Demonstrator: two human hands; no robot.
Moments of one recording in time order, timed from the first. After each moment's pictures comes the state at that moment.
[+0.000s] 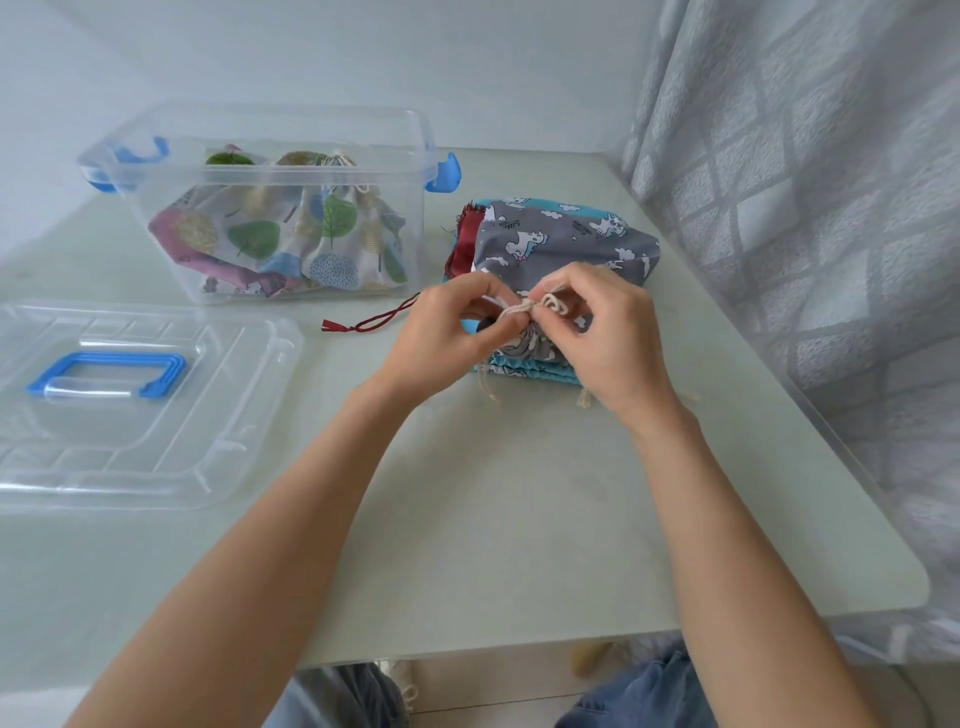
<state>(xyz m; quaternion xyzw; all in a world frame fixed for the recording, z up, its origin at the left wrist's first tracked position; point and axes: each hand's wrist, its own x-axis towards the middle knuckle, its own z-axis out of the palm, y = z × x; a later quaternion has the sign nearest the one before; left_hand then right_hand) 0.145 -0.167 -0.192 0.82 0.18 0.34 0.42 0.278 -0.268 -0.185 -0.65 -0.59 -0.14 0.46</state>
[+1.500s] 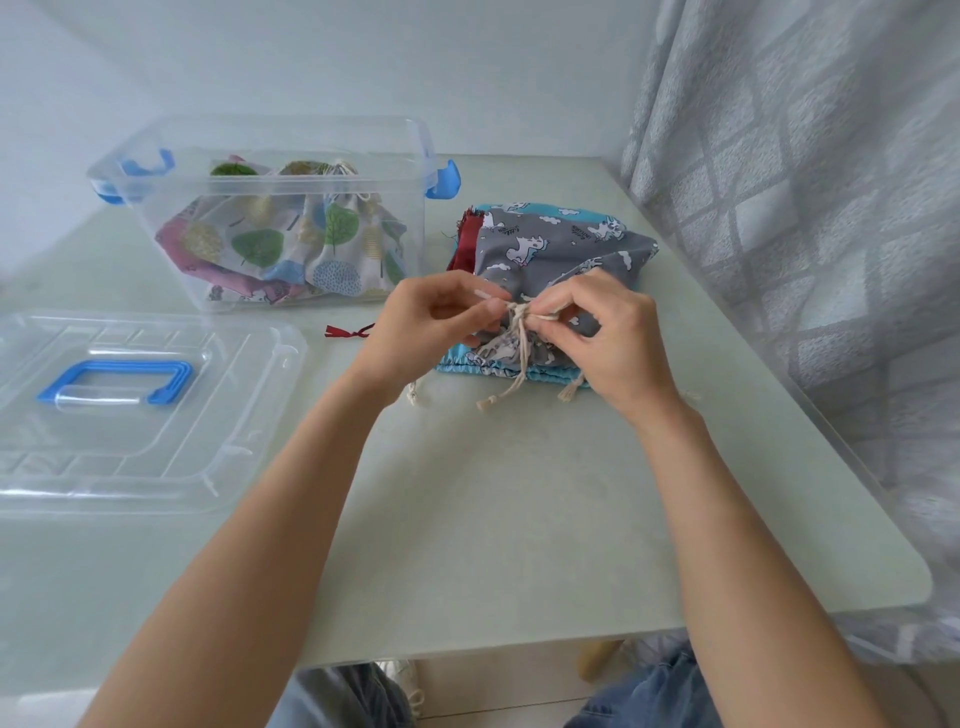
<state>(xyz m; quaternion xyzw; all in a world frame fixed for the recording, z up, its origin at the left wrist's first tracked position) 0.130 -0.161 -0.178 0.75 0.21 0.30 0.55 0.288 -0.267 -0.192 -0.58 -0.64 -0.13 0.49</state>
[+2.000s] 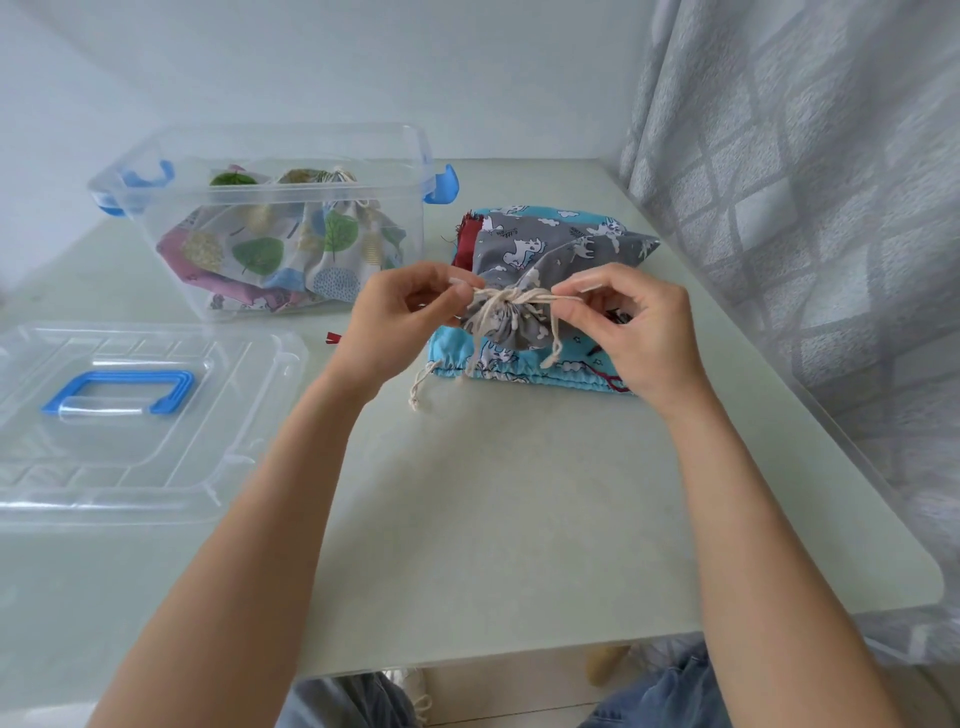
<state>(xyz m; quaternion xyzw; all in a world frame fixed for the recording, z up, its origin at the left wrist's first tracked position) 0.122 -0.148 -0.175 0.76 0.21 0.36 0.50 0.294 -0.277 -0.181 -0.58 -0.57 0.02 0.57</state>
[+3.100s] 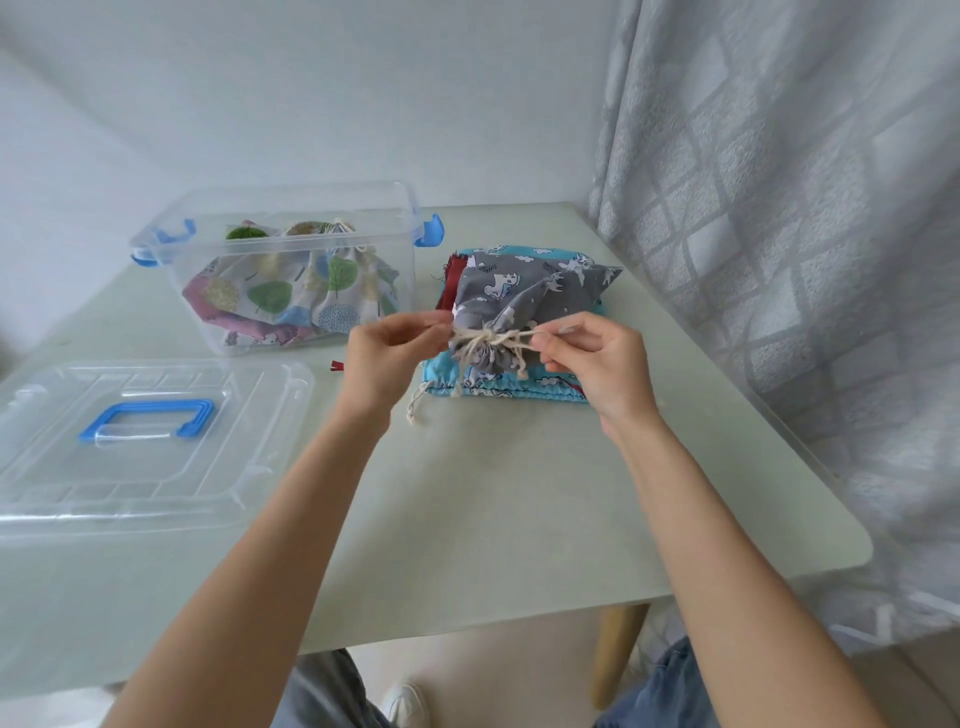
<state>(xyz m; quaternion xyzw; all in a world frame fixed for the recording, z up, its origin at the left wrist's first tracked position) 0.110 -0.169 -0.173 0.65 0.31 0.40 0.57 0.267 -0.293 -0.181 -0.61 -0.38 0.18 0.68</state>
